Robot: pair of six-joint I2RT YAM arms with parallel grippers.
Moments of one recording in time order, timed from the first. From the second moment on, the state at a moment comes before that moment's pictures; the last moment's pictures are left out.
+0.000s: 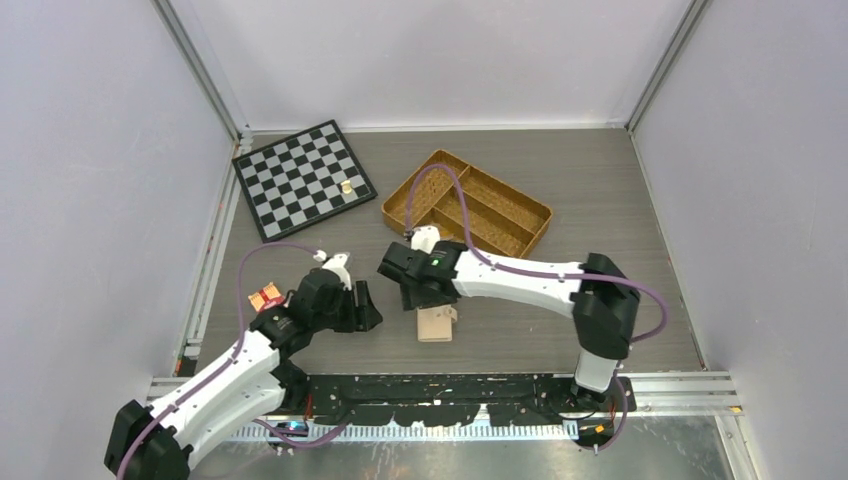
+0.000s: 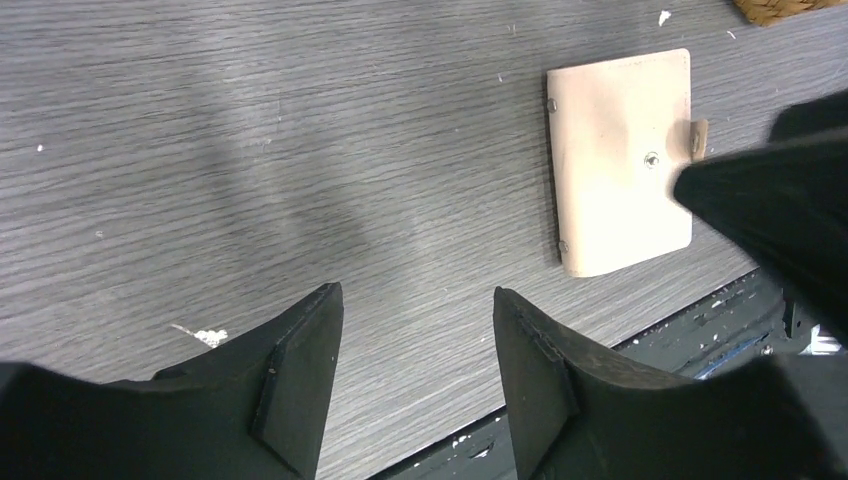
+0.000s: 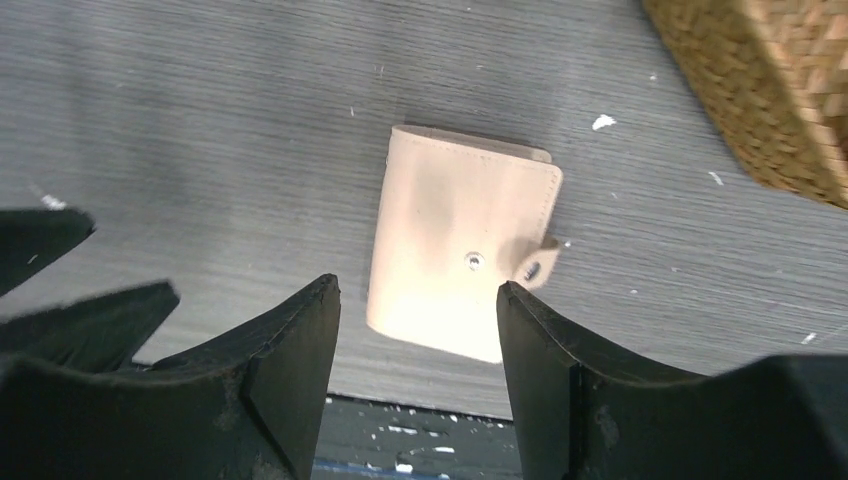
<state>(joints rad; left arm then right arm) -0.61 0.72 0.37 -0.41 0.08 -0.60 1.14 1.82 1.42 -0.89 0.36 0.94</state>
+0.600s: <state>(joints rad) -0.79 1.16 0.49 -0.16 0.07 -0.73 1.04 1.55 1.16 -0.84 0.34 0.92</state>
